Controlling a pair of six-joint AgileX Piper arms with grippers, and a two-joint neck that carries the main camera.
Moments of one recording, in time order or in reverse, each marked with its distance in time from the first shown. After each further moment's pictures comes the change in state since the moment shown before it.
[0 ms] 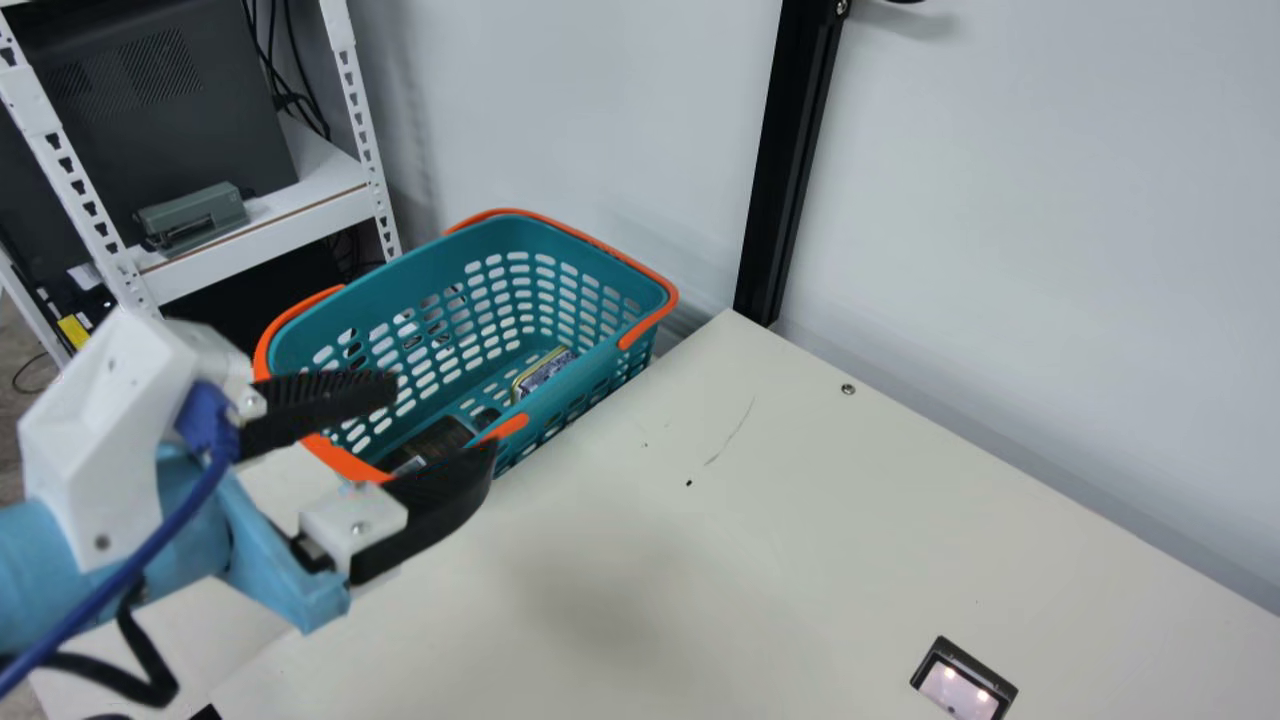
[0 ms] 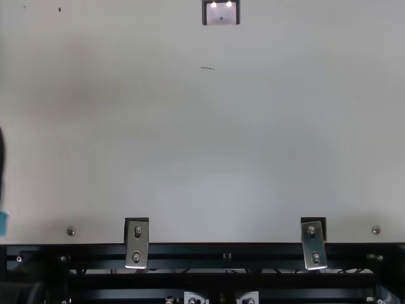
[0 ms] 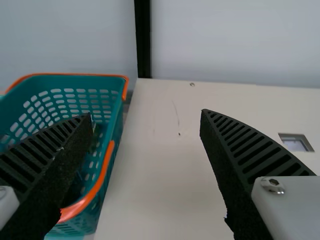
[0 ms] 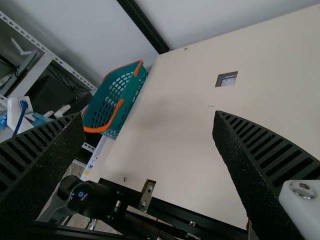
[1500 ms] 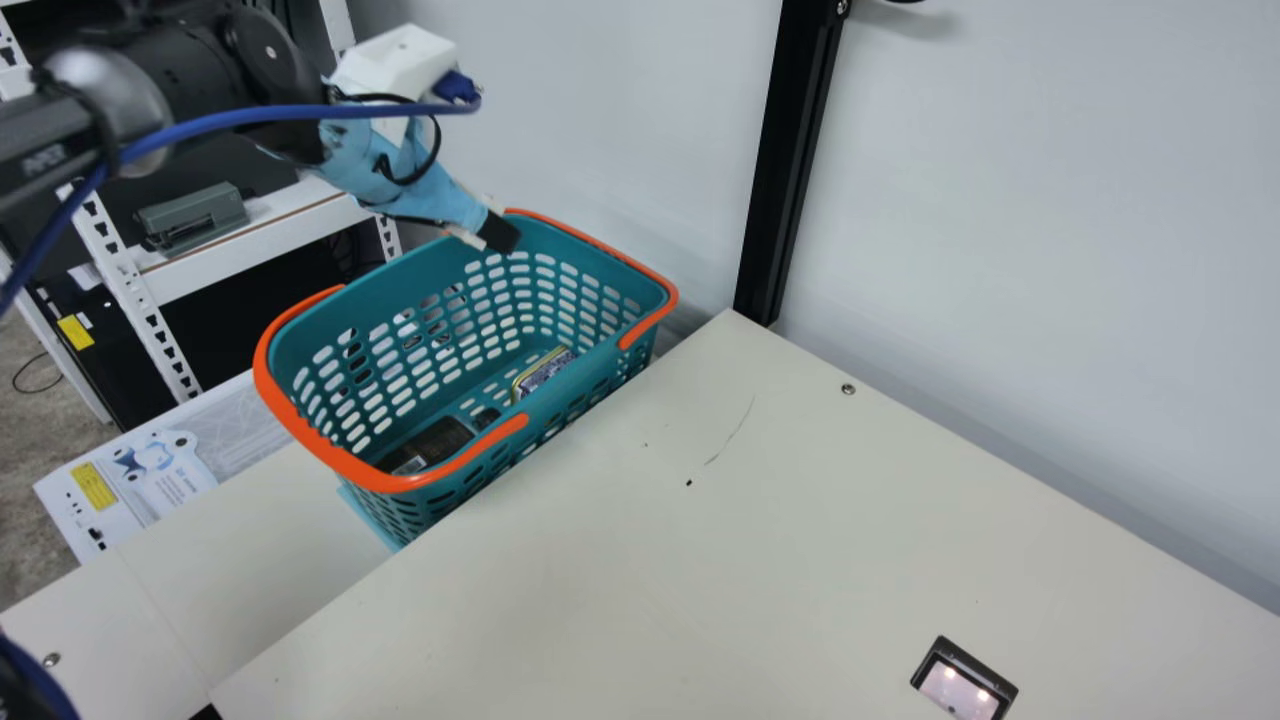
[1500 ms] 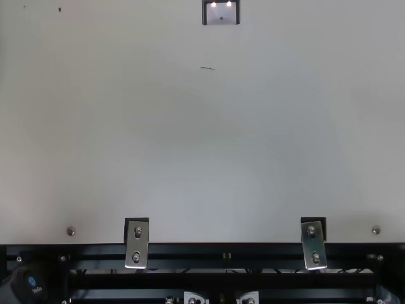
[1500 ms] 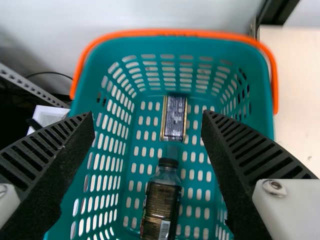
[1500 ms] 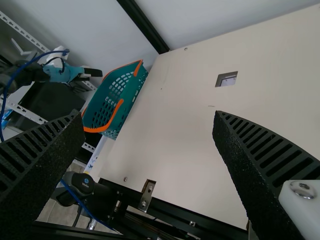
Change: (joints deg) left arm 35.9 77.3 -52.5 -27.1 8.7 51.8; right arm 0.0 0.0 0.0 0.0 0.0 0.0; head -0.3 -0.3
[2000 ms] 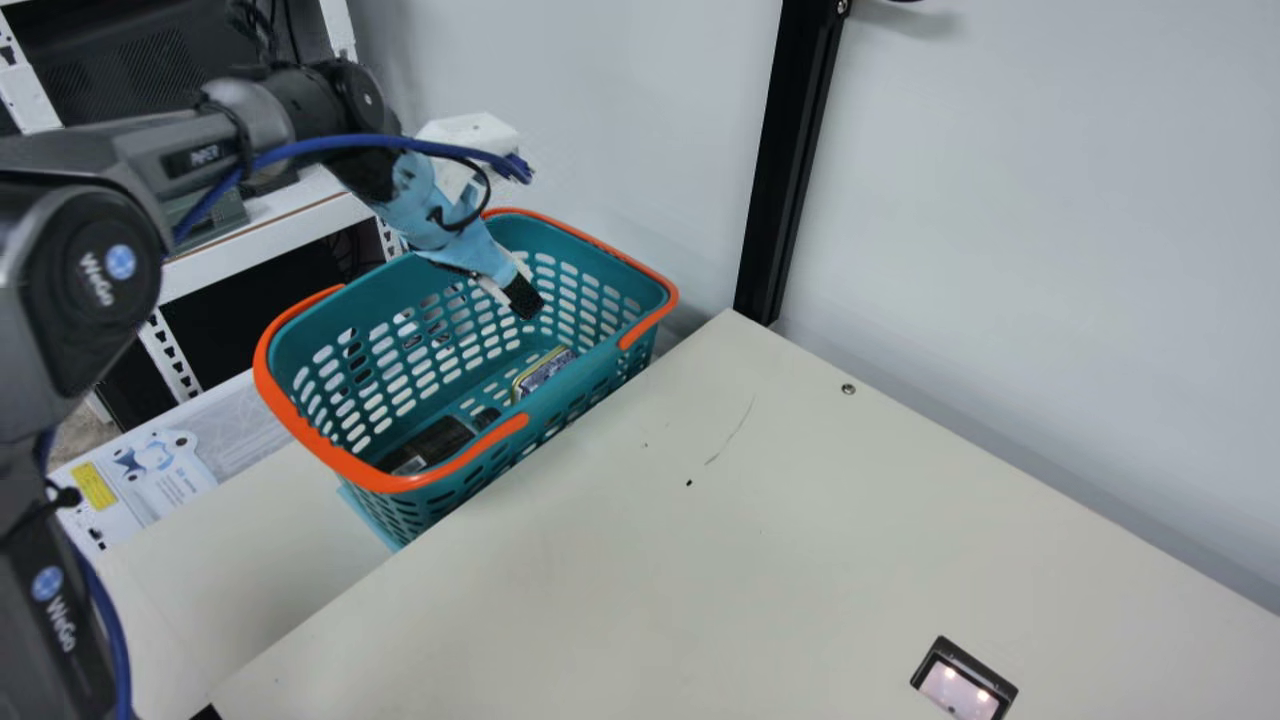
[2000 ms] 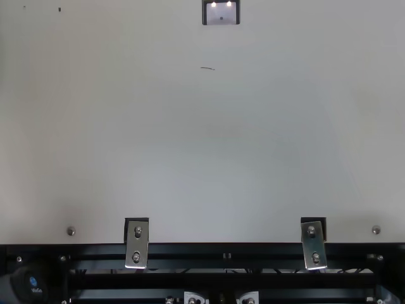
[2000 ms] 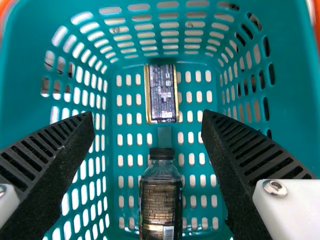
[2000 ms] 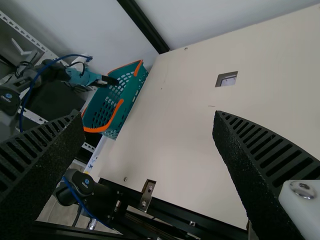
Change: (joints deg) left arm -2.0 15.8 -9.3 3.4 5.1 1.8; right arm 0.0 0.0 0.0 0.0 0.0 0.0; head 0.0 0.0
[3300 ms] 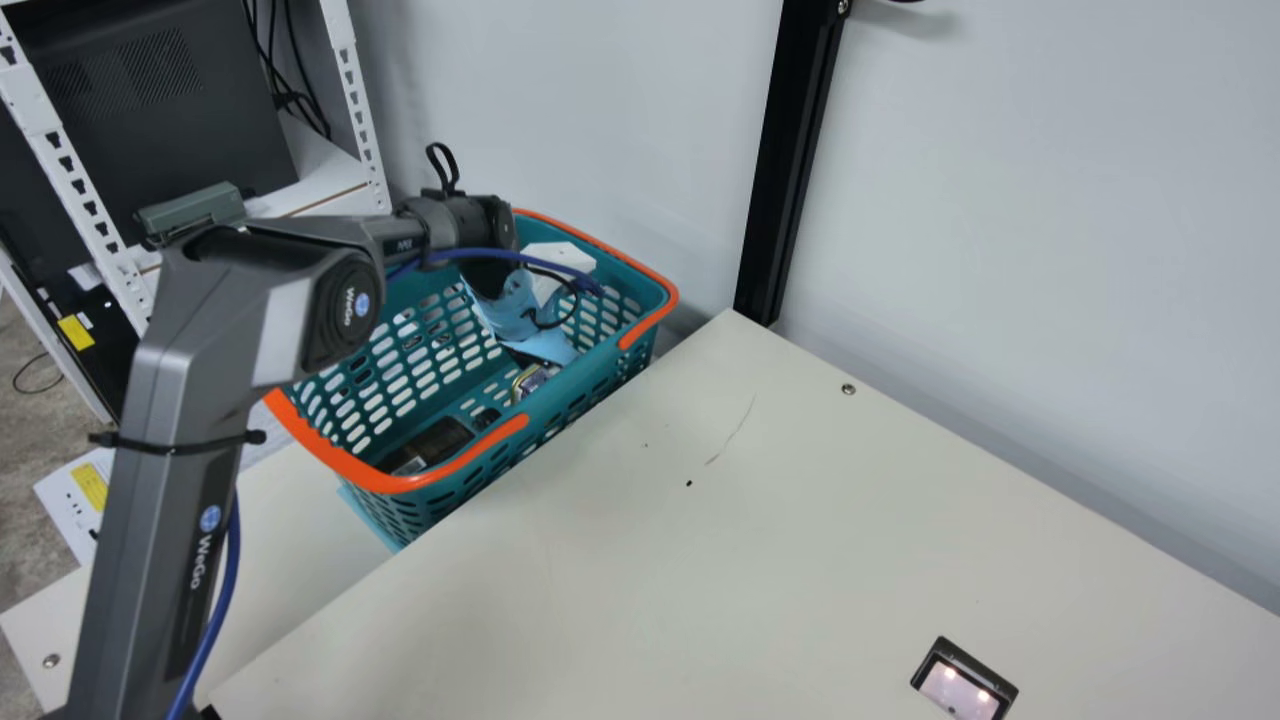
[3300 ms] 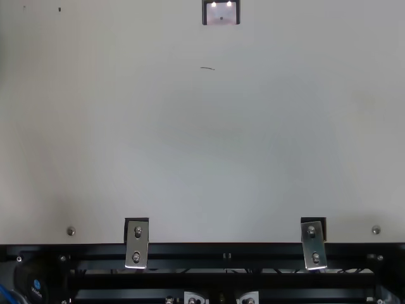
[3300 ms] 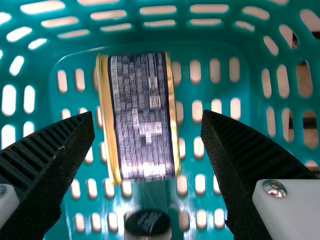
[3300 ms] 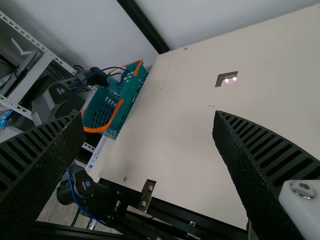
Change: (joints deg) left arm -5.3 28.3 -17.1 6.5 -3.2 -7.2; right arm 0.0 0.0 0.0 0.0 0.0 0.0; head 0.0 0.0
